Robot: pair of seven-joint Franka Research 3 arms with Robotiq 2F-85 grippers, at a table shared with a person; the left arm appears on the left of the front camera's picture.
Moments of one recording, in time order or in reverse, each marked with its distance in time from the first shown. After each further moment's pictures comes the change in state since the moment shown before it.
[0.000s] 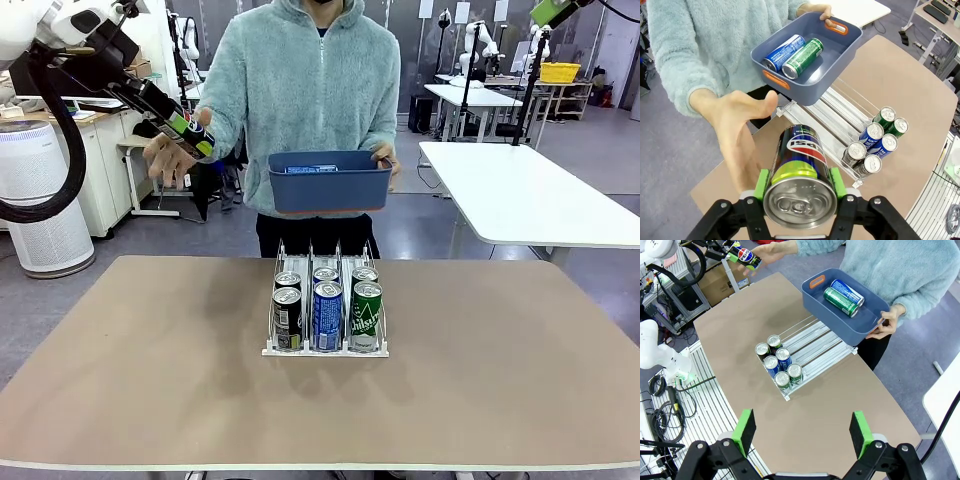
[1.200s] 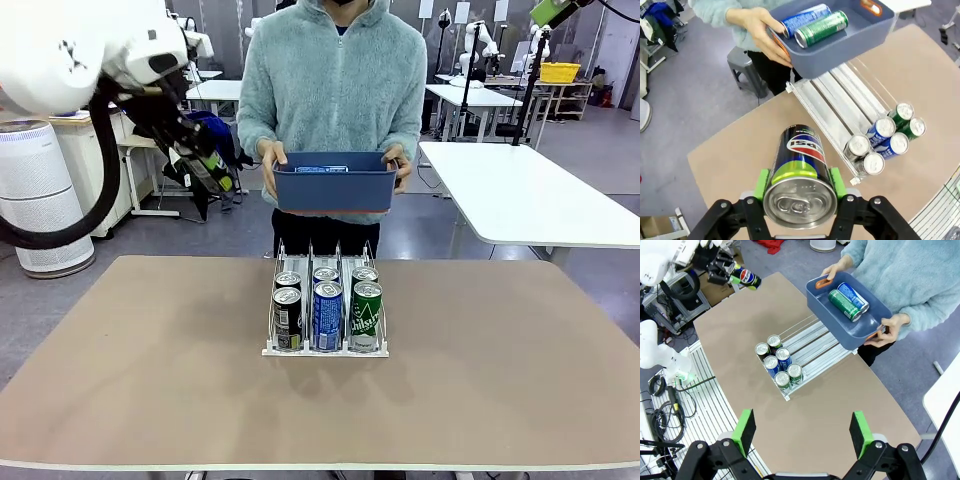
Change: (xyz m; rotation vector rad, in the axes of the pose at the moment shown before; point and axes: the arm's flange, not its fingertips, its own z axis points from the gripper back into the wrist) left arm -0.007 -0.095 -0.048 0.208 0.135 0.095; right arm 0.000 0.000 0.000 0.000 0.000 0.000
